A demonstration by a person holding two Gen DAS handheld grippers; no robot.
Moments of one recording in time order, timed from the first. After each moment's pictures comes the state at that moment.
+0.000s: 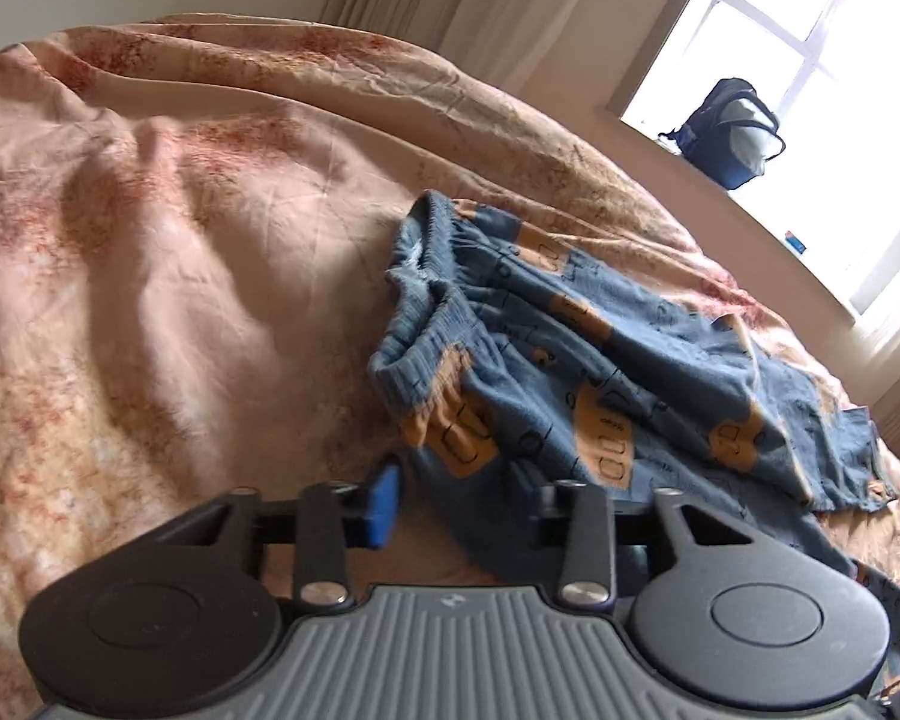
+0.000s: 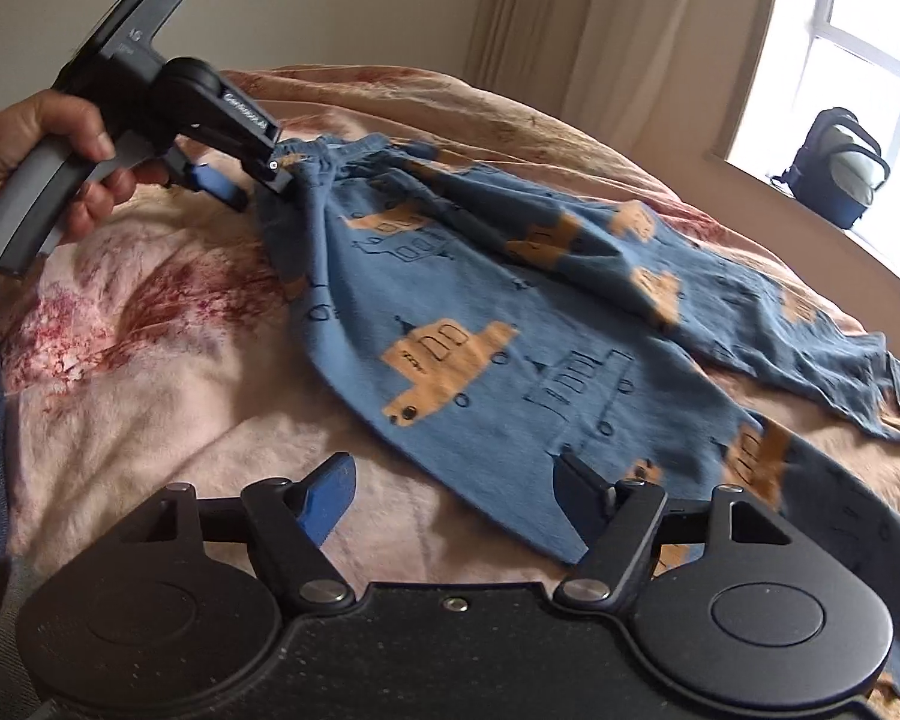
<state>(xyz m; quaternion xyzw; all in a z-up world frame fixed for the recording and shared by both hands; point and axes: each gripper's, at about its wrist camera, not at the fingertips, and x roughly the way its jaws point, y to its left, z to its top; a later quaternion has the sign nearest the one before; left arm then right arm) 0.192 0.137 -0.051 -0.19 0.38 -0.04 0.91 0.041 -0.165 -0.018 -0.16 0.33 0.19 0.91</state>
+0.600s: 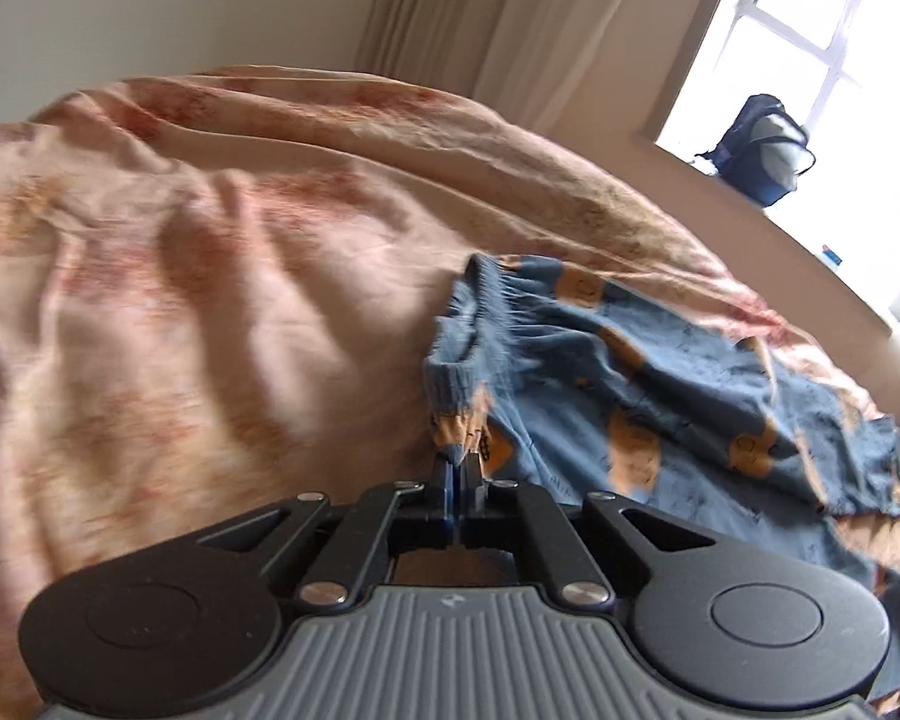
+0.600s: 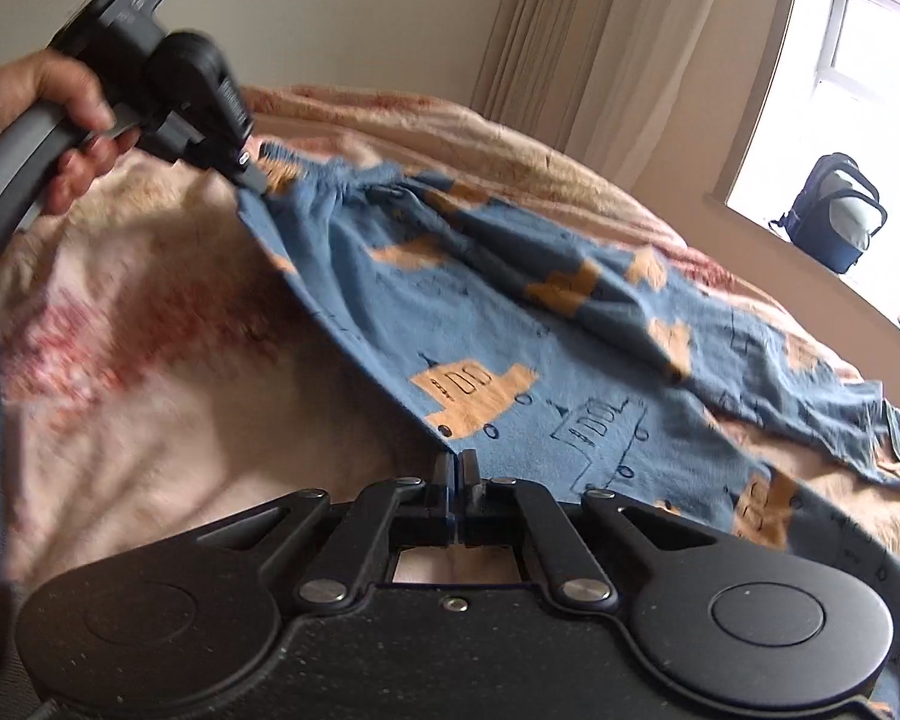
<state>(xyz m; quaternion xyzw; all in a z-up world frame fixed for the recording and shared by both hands) 0.151 0.152 -0.013 -0.16 0.37 0.03 0.91 0.026 -0.152 -0.005 -0.16 0.29 0.20 0.92</state>
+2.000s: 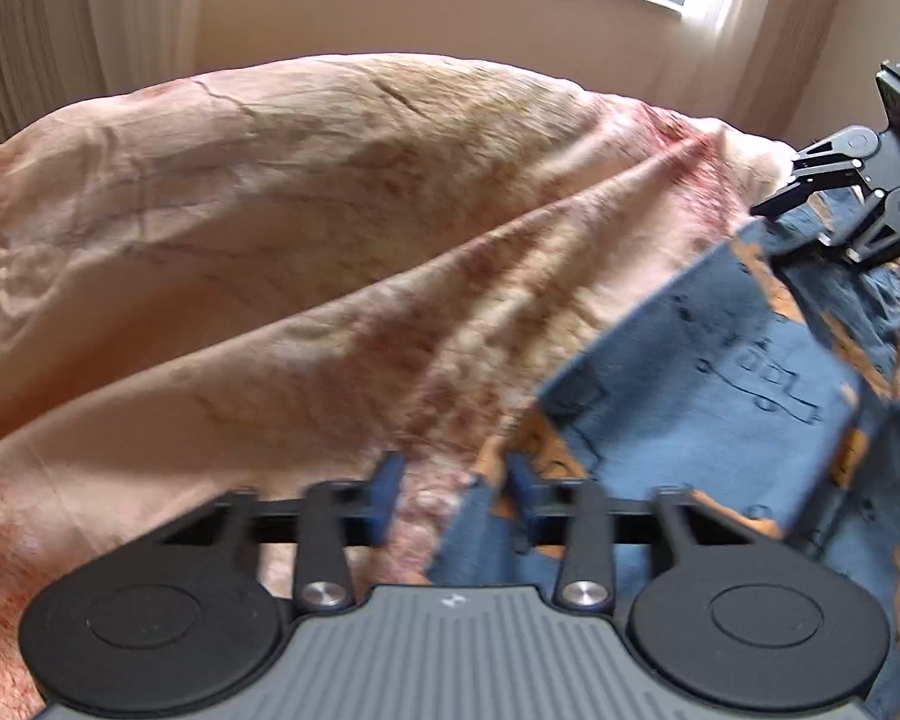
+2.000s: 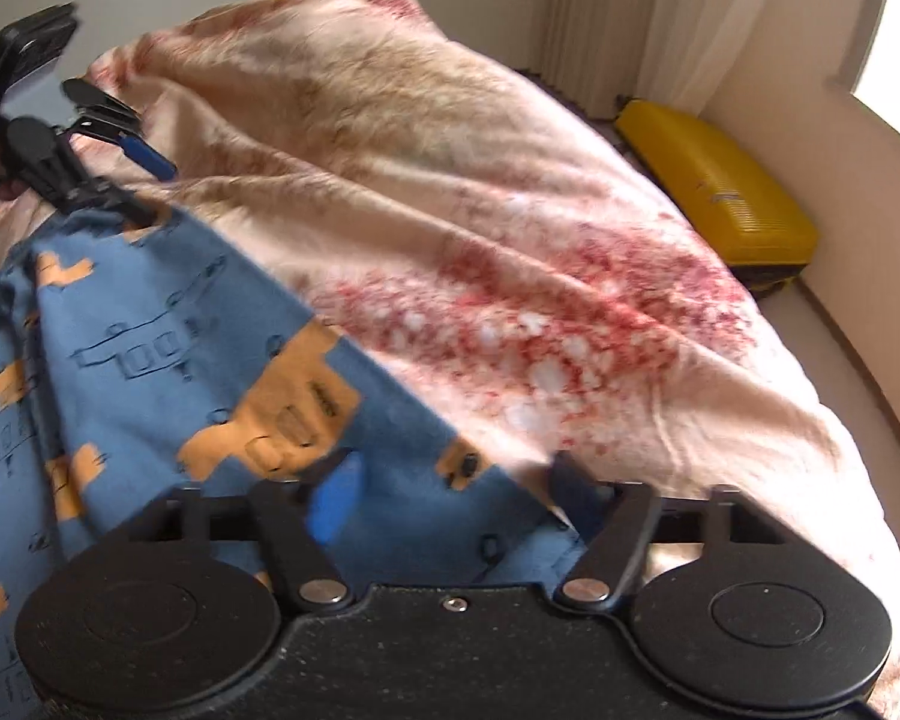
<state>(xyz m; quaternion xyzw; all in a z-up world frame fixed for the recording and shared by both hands) 0.436 0.111 -0.035 0.11 0.48 -0.29 0.82 0.430 -0.267 -0.006 -0.18 0.45 0.32 0.81</state>
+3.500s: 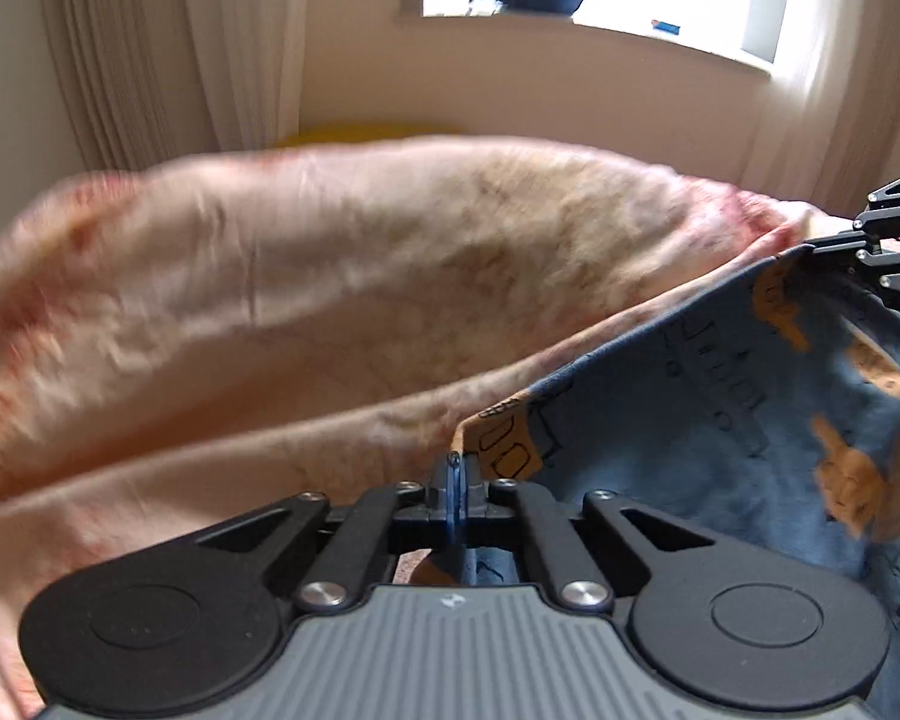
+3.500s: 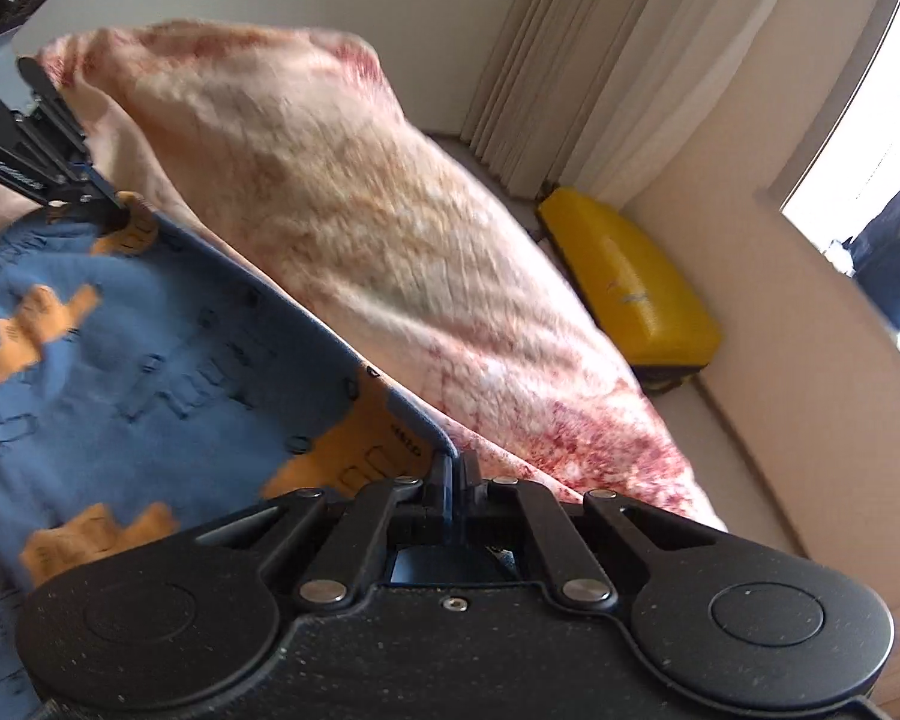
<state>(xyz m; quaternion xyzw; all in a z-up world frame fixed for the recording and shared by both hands) 0.423 0.103 -0.005 0.09 0.42 -0.18 0.88 0.422 -0.202 0.025 -0.25 0.34 0.23 0.87</state>
